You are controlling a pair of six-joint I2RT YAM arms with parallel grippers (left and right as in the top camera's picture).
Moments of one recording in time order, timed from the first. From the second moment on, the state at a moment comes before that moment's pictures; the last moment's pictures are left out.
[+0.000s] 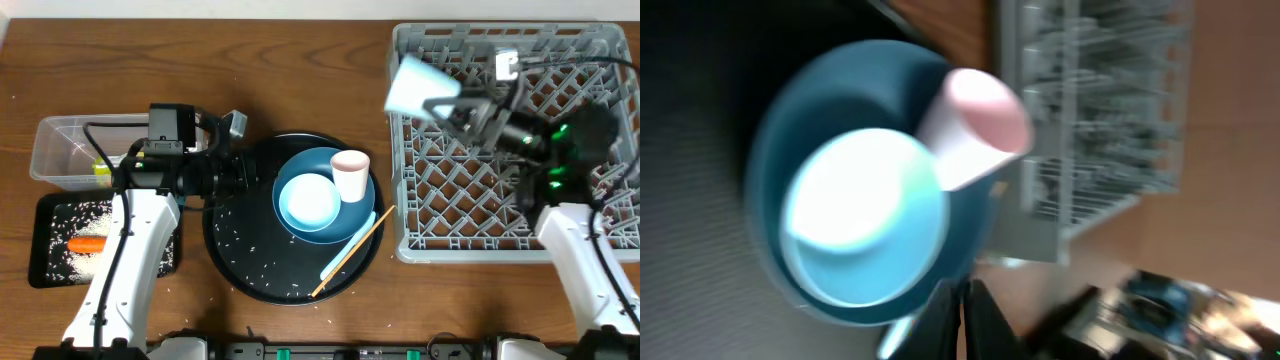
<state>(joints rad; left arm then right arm) -0.02 1.37 1.05 -0.81 0.75 -0.30 -0.07 1.37 0.88 0.66 -1.23 1.03</state>
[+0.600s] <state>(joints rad) -0.02 1.37 1.05 -0.84 0.41 -0.30 -0.08 1.37 1.35 -0.69 -0.37 0.25</state>
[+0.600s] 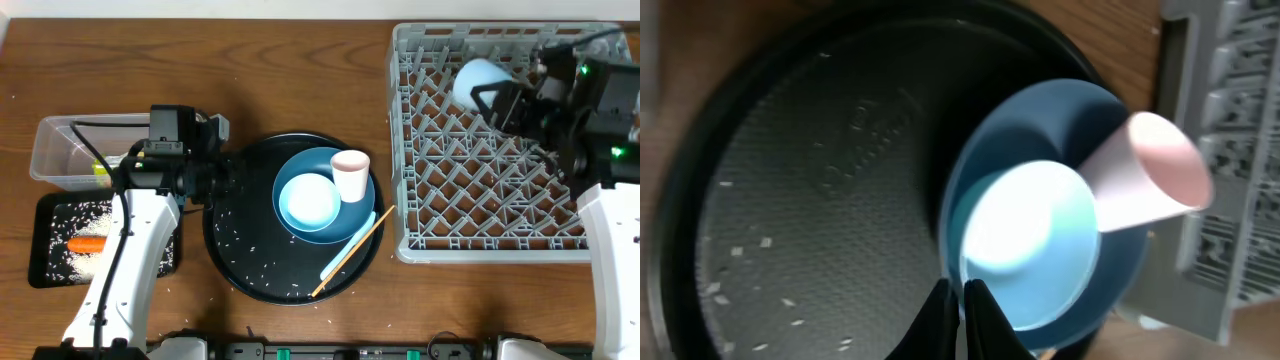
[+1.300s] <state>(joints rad) -0.02 1.37 1.05 -0.88 0.27 -0.29 0.05 1.90 1.93 -1.20 -0.04 0.12</state>
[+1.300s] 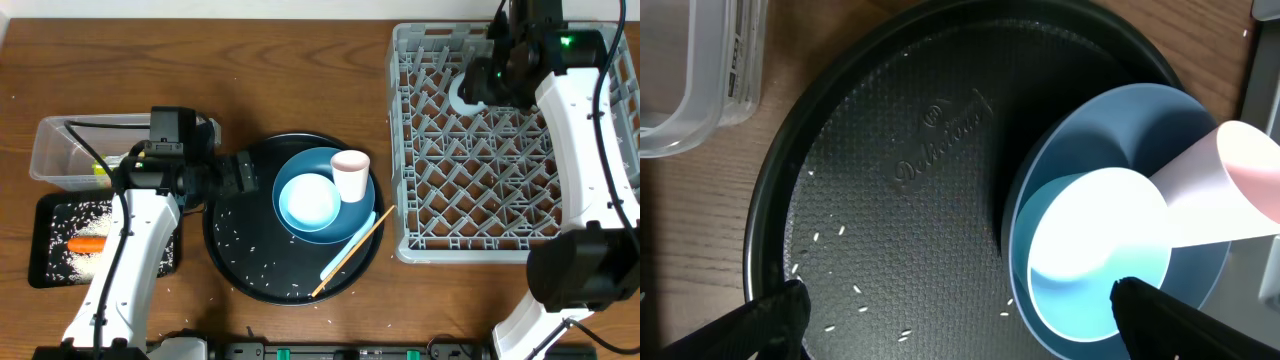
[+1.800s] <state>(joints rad) -0.02 1.37 1.05 -0.88 0.27 -0.29 0.05 2.05 1.95 -1.19 -0.11 0.12</state>
